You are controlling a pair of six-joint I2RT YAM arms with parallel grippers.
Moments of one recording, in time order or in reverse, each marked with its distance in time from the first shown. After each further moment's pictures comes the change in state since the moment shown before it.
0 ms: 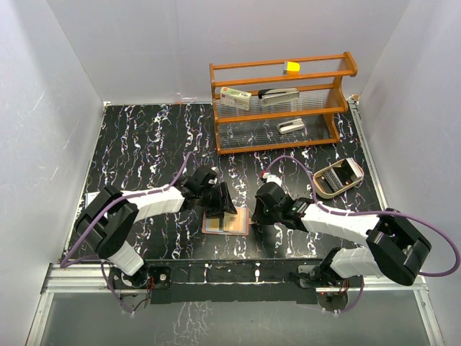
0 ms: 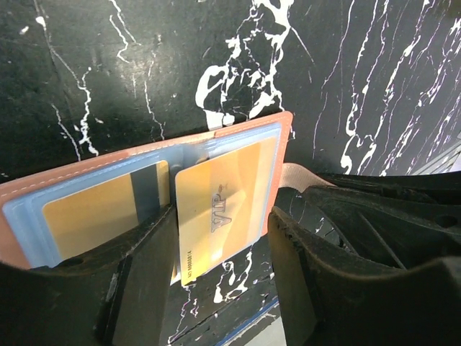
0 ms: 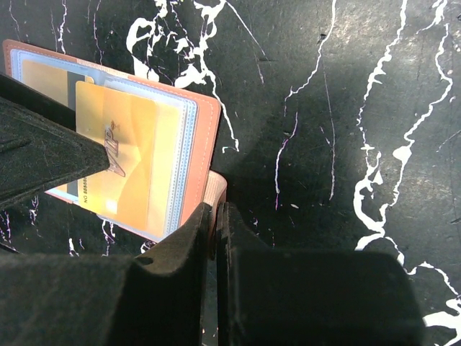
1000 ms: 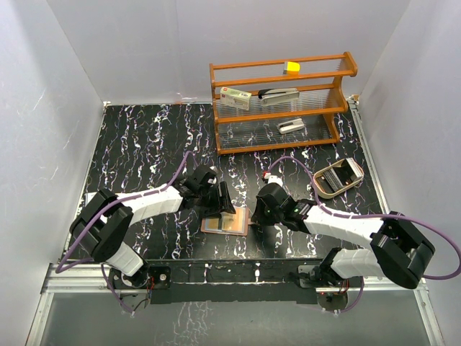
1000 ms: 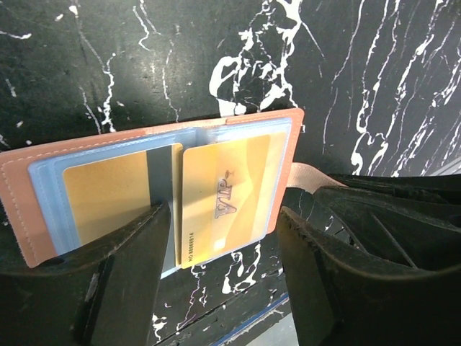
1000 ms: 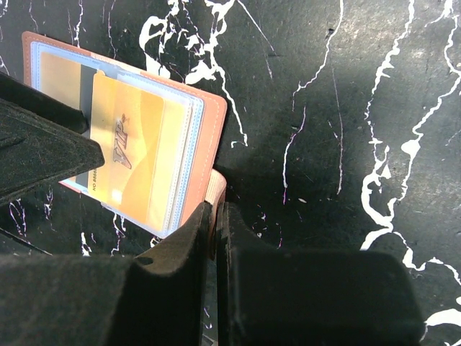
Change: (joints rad) left arm -0.007 -0.033 0.027 -0.097 -0.049 0.023; right arm 0.000 -0.035 -0.021 0.013 -0.013 0.019
